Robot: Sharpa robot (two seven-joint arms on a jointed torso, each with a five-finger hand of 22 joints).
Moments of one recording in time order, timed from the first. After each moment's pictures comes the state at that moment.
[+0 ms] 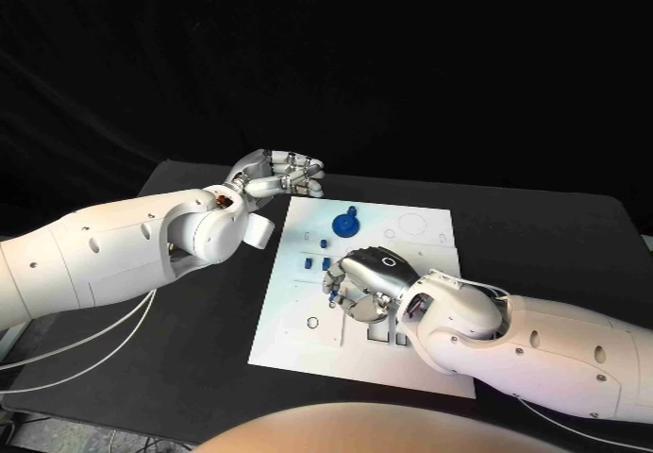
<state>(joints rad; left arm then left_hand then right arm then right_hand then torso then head) 1.16 -0.87 -0.02 1.48 -0.11 -0.22 0.35 1.49 -0.22 0.39 0.27 0.25 0.90 0.20 0.26 0.30 1.10 0.15 0.13 0.07 1.03 0.09 0.45 0.35 0.17 0.91 0.21 0.36 0.34 1.05 -0.65 -0.16 1.70 -1.68 -0.44 -0.16 1.34 -0.17 0.71 -0.12 0.10 1.03 0.14 0.32 0.34 1.16 0.09 0.22 0.18 1.47 0.00 1.49 1.31 0.07 1.43 0.09 1.30 1.31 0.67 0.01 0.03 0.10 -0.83</state>
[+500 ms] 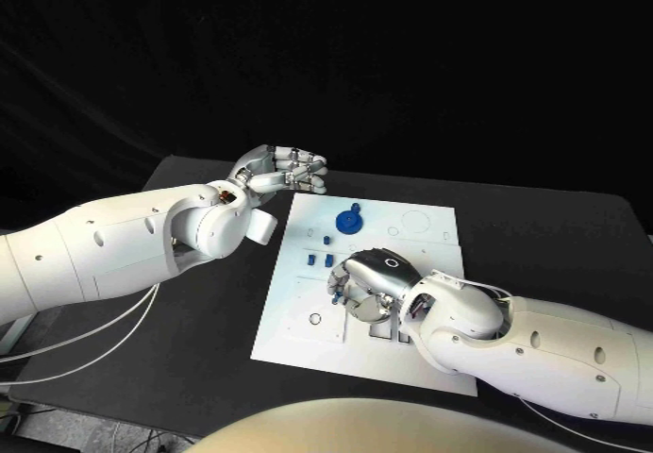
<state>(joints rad) 1.16 -0.87 -0.02 1.48 -0.11 -0.22 0.35 1.49 -0.22 0.39 0.27 0.25 0.91 0.20 0.26 0.30 1.10 0.15 0.13 0.07 1.03 0.09 0.45 0.35 0.17 0.91 0.21 0.36 0.34 1.03 -0.64 -0.16 1.68 -1.68 -0.42 -0.16 1.34 -0.17 0.71 -0.12 0.10 1.03 0.14 0.32 0.35 1.16 0.09 0.22 0.18 1.47 0.00 1.49 1.31 0.07 1.43 0.09 1.30 1.31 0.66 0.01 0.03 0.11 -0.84</state>
